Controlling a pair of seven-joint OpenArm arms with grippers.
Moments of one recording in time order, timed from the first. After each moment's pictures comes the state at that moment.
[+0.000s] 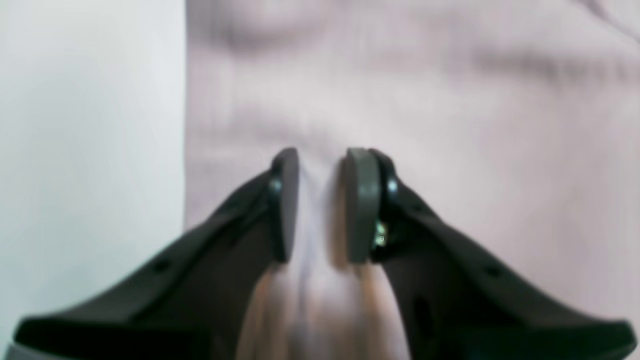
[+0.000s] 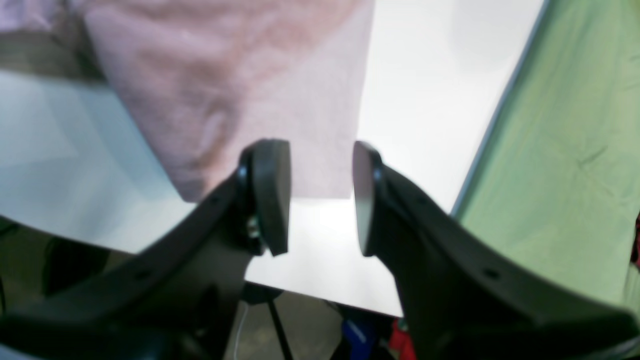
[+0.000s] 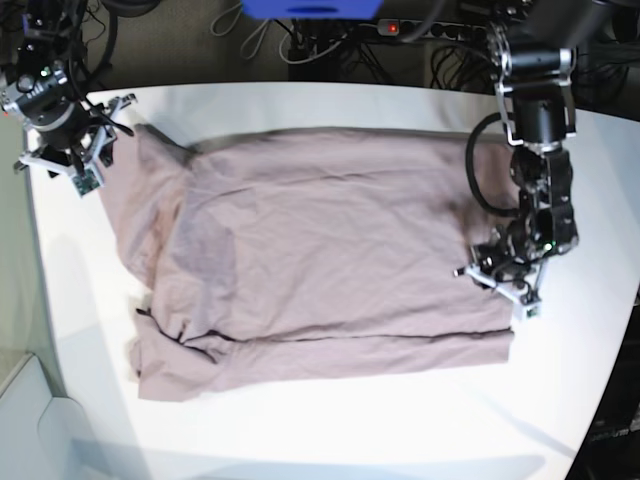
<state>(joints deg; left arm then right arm) -17.4 -12.1 -10.3 58.4 -18.9 -6.9 40.5 -24.1 11.2 26.1 116.0 -1.6 40.3 -48.1</state>
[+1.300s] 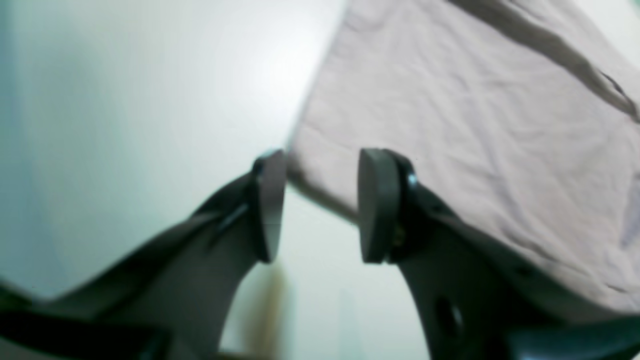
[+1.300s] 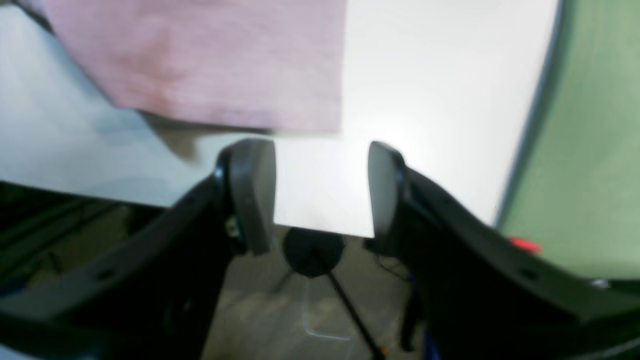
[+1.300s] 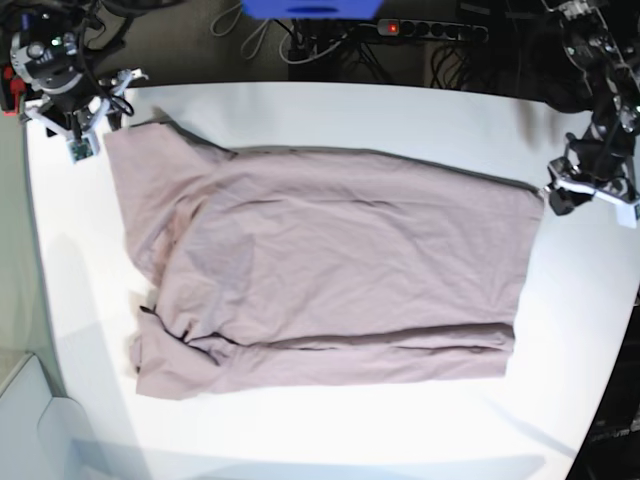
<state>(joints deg) 15.8 -13.4 -35.2 104.4 -38.4 -5.9 54.3 -28.0 -0.3 32.7 116.0 -2.0 40.1 -48.5</state>
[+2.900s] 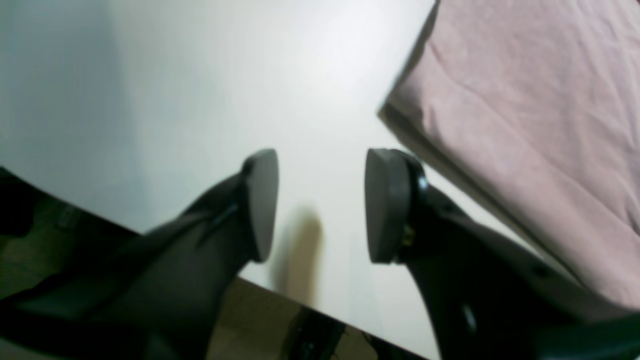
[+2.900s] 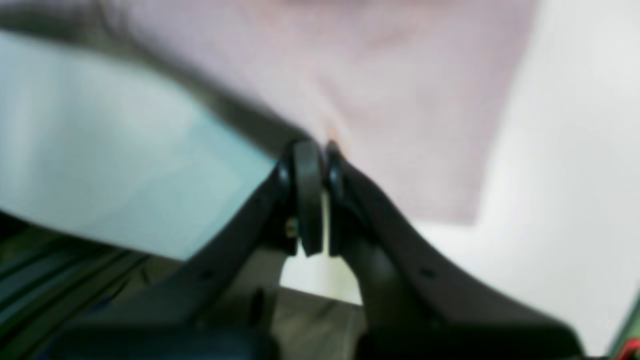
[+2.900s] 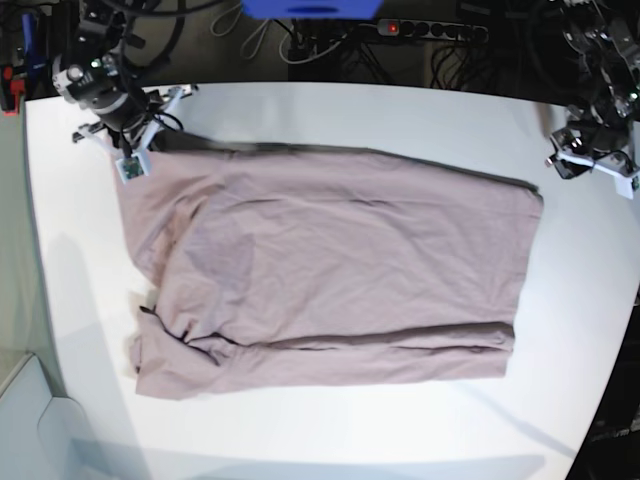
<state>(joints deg) 17.9 -13.1 -36.3 99.4 -31.2 -6.0 54.1 -22.4 -3.9 25.5 112.0 -2.1 40.1 -48.5</state>
